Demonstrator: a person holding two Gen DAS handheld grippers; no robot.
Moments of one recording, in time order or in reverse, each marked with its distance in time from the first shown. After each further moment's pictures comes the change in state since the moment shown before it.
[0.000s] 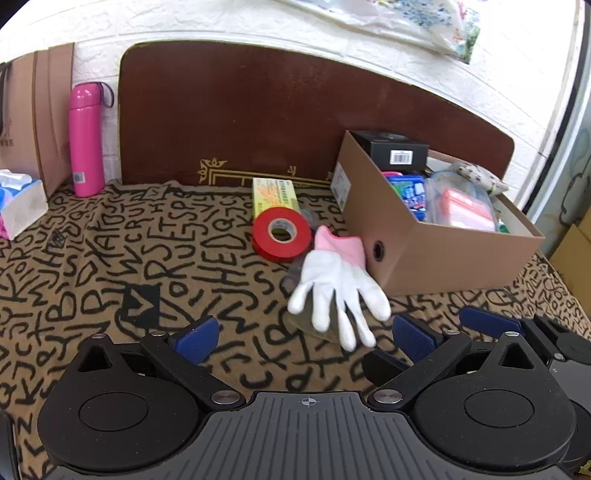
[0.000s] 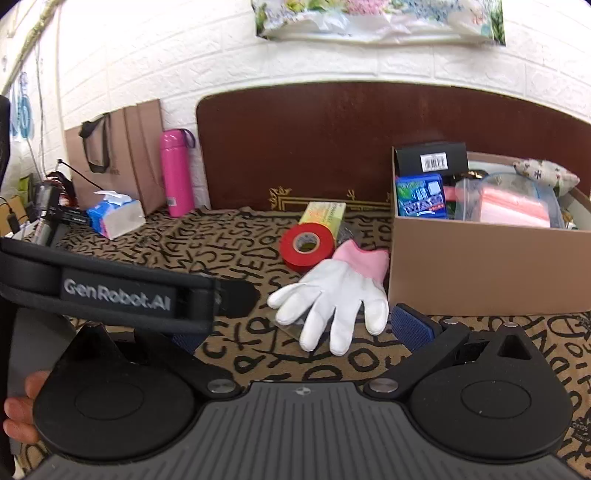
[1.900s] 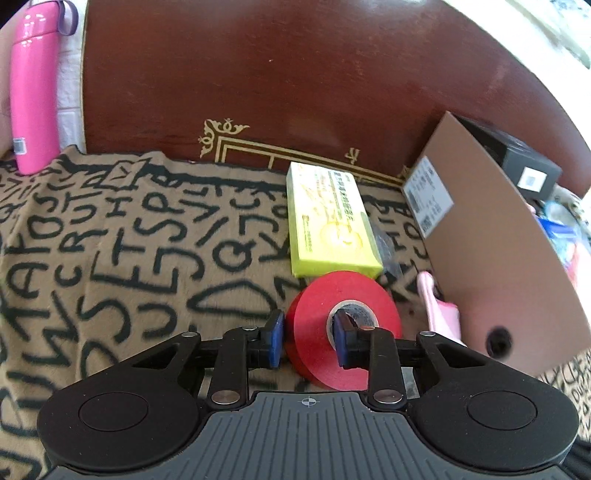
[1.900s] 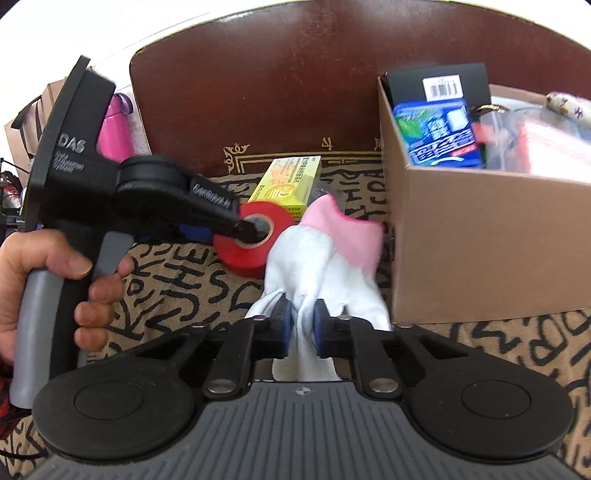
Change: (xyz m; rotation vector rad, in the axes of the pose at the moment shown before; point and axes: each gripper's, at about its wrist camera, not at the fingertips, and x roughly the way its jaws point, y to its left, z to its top) left arm 0.167 0.058 0.069 -0.116 0.137 0.001; right arm 0.108 -0.038 0.015 0.072 0.133 -0.034
